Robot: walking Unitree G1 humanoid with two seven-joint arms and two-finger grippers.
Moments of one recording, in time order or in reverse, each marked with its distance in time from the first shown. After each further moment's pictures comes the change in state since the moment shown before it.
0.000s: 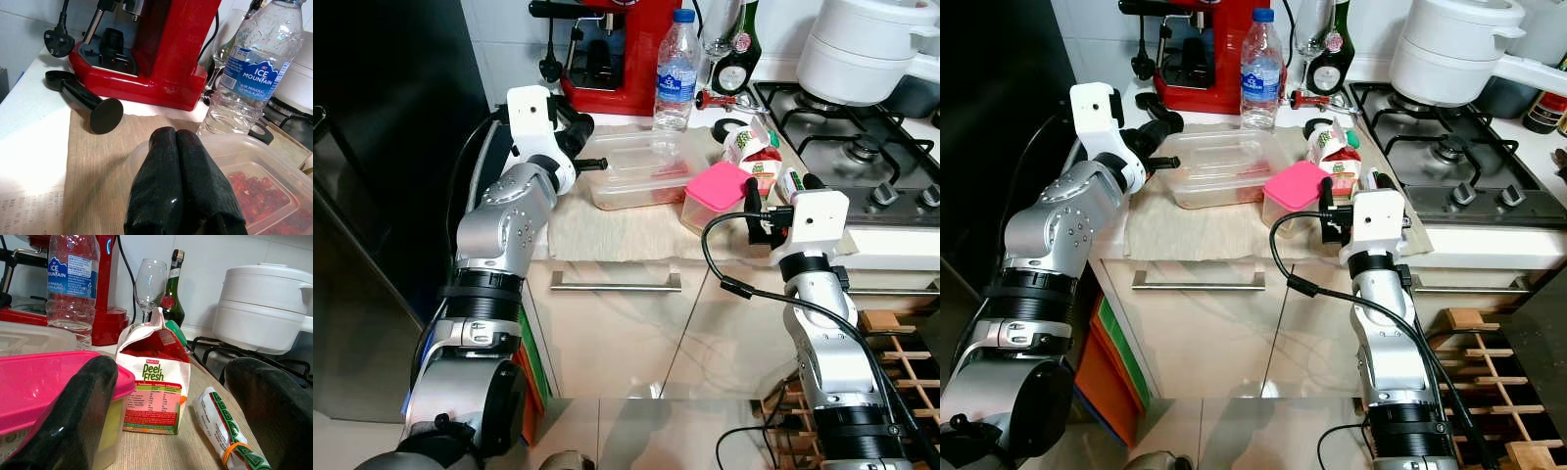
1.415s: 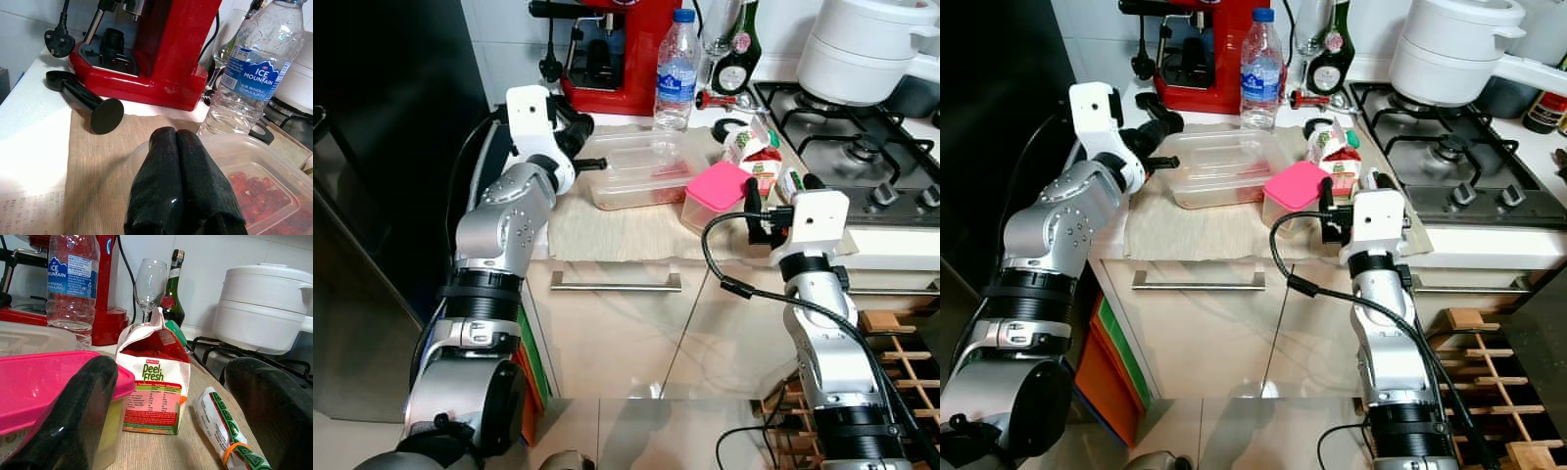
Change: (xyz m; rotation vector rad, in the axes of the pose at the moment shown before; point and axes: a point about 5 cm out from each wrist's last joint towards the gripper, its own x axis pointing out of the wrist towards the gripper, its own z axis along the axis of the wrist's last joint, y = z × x) left arm 0.000 0.000 0.000 0.001 0.000 0.001; right arm 0.000 0.000 0.000 0.000 0.000 0.001
